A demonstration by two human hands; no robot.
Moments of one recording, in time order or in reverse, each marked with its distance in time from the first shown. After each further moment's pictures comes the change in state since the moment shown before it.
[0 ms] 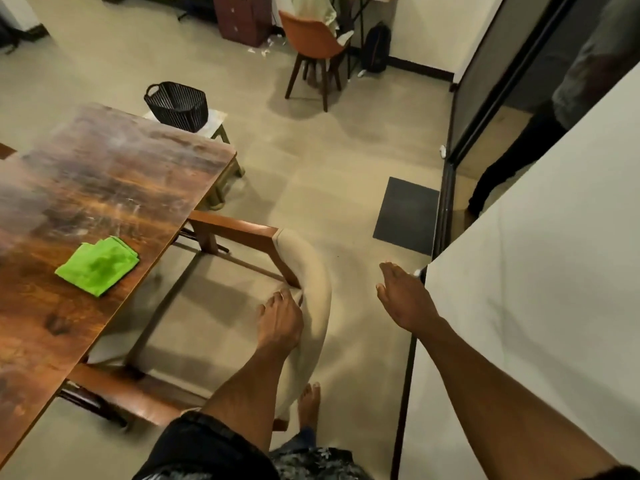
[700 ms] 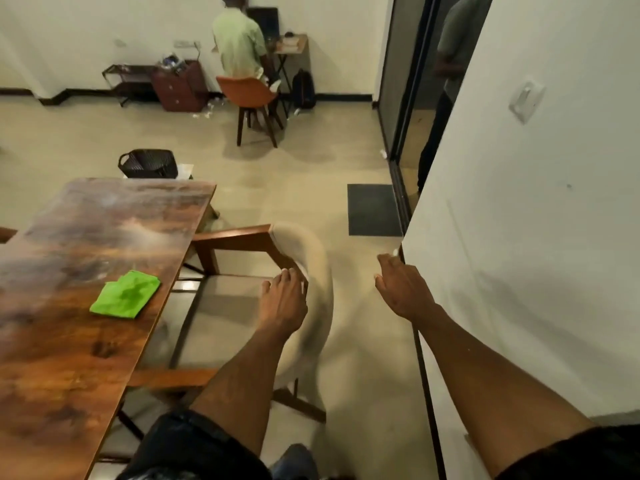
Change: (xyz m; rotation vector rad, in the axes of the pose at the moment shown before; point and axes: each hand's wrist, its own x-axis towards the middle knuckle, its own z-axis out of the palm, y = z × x) left_hand -0.148 -0.066 -0.053 0.274 0.156 0.439; right_hand -0.203 -0.094 0.026 0.057 0.265 0.208
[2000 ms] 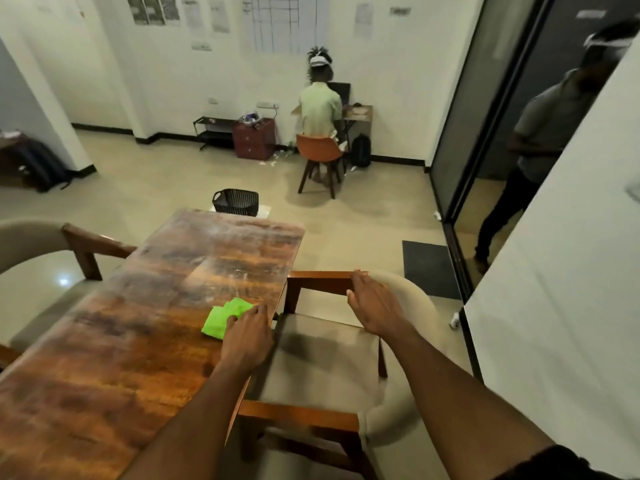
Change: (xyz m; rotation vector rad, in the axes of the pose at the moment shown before) left_hand -0.077 -0.344 -0.098 0.001 0.068 -0.171; right_hand 0.075 -0.367 -0.008 0.023 -0.038 -0.195
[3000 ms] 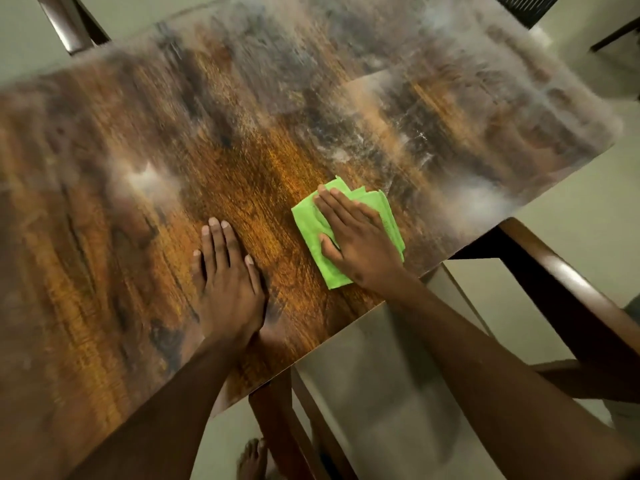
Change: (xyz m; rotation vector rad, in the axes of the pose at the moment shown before) left_hand 0.110 -0.197 0.310 -0.136 0.201 -1.013; right_hand 0.303 -0.189 0.396 -0.031 -0.398 -0.987
